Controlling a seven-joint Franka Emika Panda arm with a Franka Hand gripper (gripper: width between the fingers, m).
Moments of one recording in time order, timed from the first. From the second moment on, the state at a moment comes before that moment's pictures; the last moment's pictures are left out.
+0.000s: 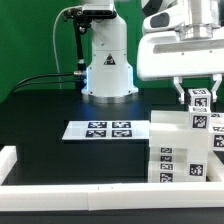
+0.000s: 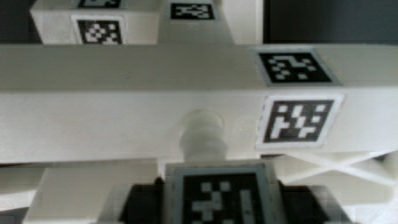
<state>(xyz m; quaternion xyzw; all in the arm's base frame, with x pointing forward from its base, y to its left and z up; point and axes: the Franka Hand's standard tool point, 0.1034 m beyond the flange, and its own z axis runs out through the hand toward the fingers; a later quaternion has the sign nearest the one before) 0.524 0.128 0.120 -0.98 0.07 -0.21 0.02</state>
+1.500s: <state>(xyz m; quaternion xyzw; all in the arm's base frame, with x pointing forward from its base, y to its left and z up) 0.511 0.125 0.114 -0.98 0.03 -0.21 0.01</state>
